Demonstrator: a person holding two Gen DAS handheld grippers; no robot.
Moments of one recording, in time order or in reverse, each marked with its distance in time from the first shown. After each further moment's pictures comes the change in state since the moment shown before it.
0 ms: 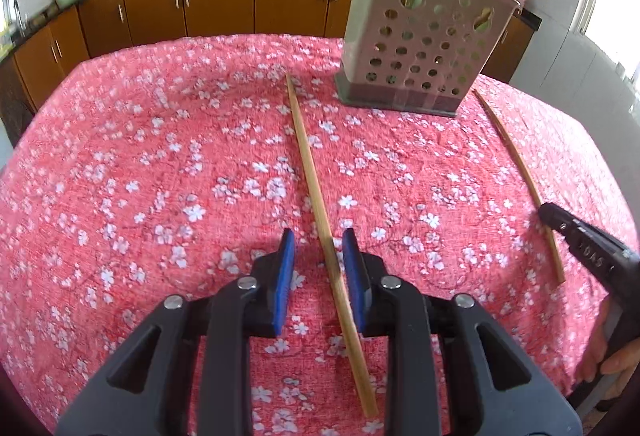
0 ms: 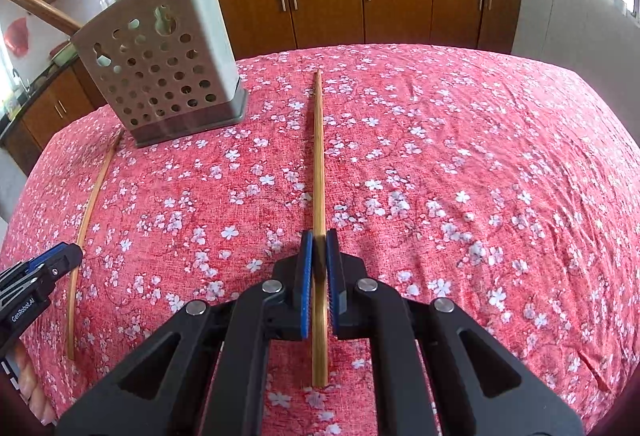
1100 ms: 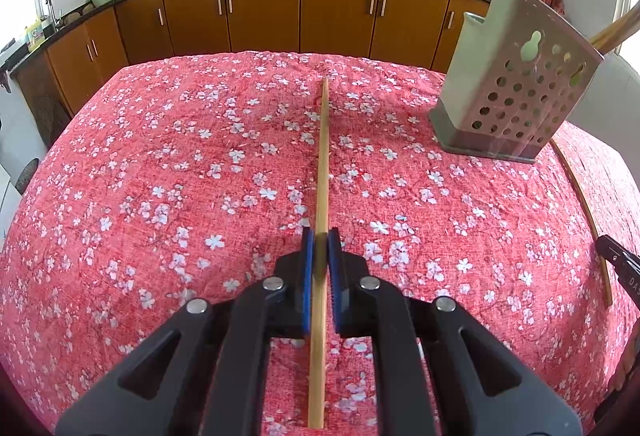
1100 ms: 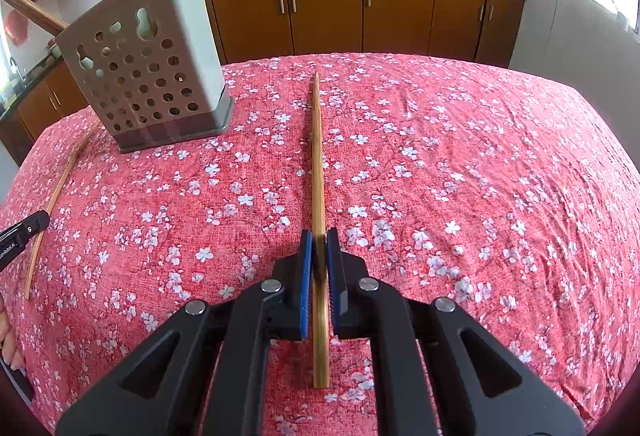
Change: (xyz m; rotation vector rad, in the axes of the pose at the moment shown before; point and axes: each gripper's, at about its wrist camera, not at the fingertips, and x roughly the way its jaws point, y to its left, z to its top) left arm 0.016 0.058 0.032 -0.079 -0.039 0.110; right arm 0.014 -0.007 0.017 -0.039 -0.011 -0.030
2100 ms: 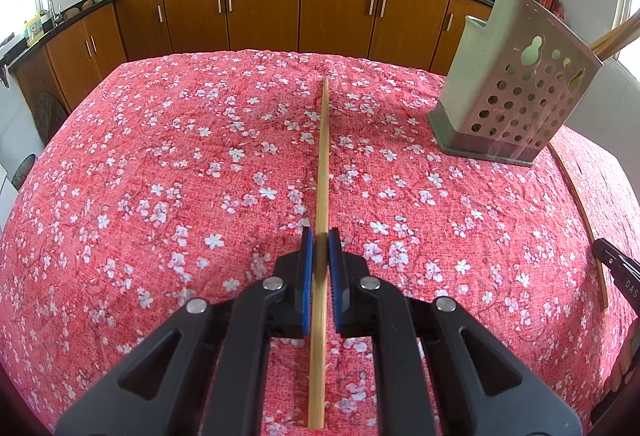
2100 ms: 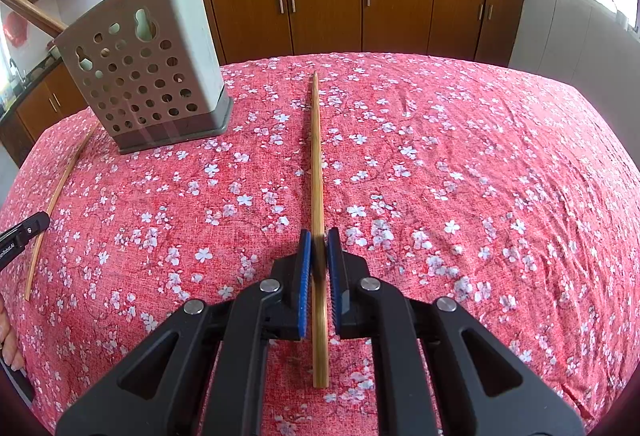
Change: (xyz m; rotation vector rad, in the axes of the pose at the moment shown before) left arm 0.001 0.003 0.001 -0.014 0.003 -0.012; right arm 0.000 0.001 -0.001 0.000 0.000 0.000
